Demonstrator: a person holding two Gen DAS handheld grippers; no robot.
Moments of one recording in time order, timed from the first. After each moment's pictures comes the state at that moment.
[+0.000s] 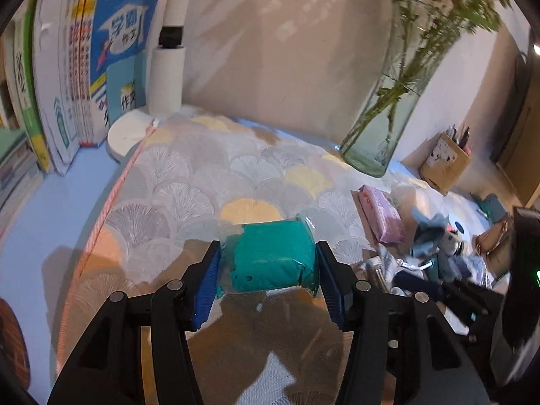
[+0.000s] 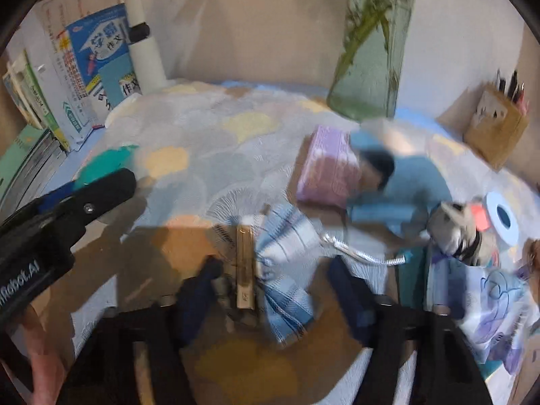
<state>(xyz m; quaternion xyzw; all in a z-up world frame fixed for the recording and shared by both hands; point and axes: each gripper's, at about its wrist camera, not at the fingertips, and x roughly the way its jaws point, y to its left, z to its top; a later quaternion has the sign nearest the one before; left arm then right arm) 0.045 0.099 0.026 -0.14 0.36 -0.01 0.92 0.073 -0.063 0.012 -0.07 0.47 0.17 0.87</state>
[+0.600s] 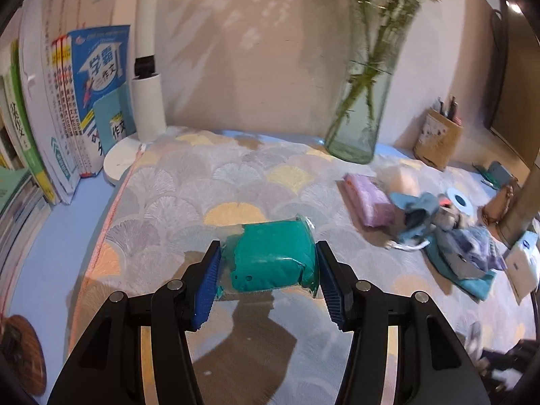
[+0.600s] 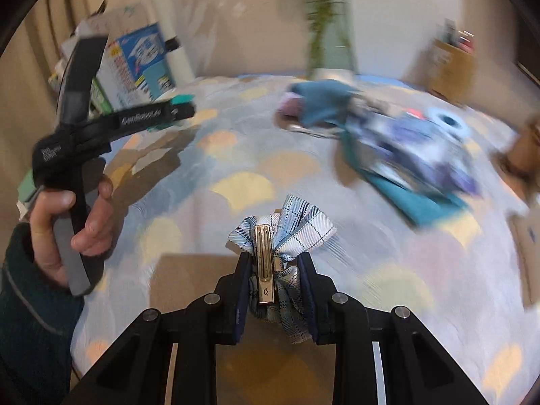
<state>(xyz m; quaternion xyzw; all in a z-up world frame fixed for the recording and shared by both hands) 0.031 0.061 0.039 -0.06 0.35 -0.02 0.93 -0.061 -0.152 0.032 0.00 0.46 0.20 0.86</state>
